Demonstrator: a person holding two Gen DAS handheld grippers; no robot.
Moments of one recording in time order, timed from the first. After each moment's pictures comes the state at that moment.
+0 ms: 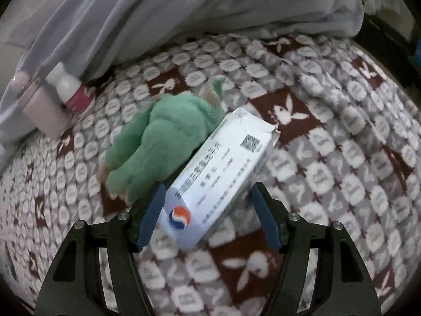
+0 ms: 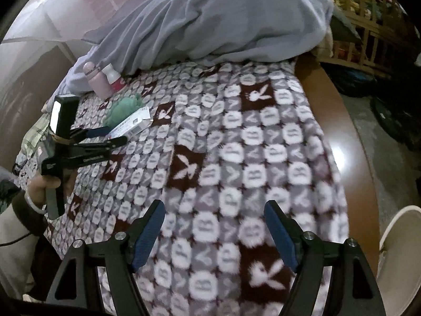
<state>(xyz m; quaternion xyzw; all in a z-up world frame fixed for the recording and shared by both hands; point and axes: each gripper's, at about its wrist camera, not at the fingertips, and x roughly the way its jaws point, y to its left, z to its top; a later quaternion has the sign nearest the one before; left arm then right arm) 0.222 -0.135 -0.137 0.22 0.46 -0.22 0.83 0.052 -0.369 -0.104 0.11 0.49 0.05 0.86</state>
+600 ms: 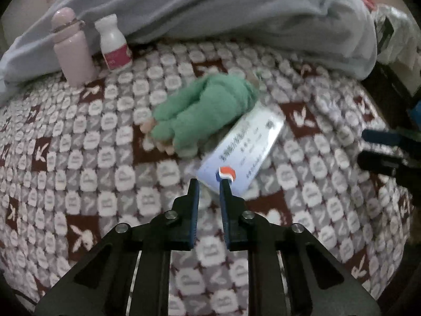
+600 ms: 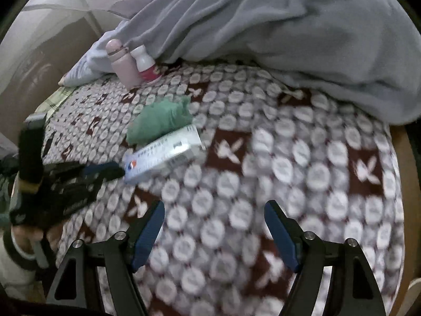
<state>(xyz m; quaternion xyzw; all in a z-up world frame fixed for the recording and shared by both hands) 0.216 -0.051 -0.115 0.08 0.48 -0.21 0.85 0.169 -0.273 -0.108 0.06 0.49 0.13 0.86</state>
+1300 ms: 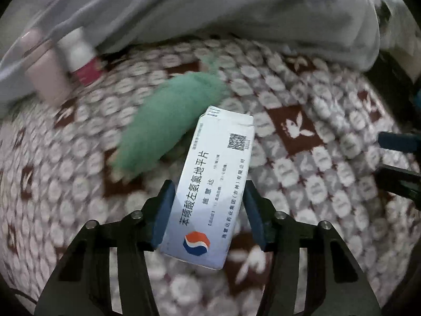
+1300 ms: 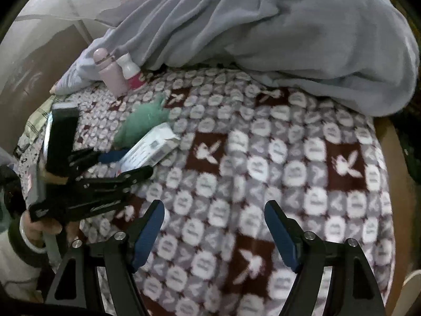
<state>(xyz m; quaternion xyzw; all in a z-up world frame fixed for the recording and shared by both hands) 0.238 -0.090 -0.121 0.10 0.50 -0.21 0.83 0.168 -0.295 -0.107 0.07 0.49 0.12 0.86</state>
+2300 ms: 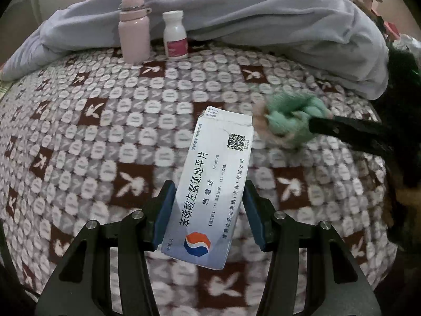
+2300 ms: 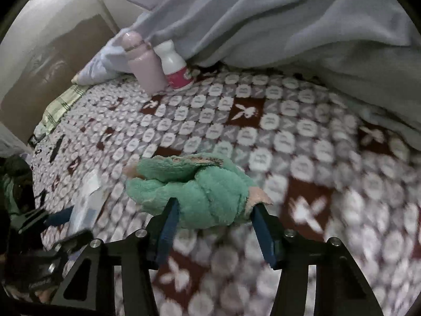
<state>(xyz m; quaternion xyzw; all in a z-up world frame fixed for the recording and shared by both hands) 0.169 0.003 -0.089 0.03 0.49 -0.13 0.86 0.208 -0.215 -0.118 0.06 0.47 0.18 0.86</state>
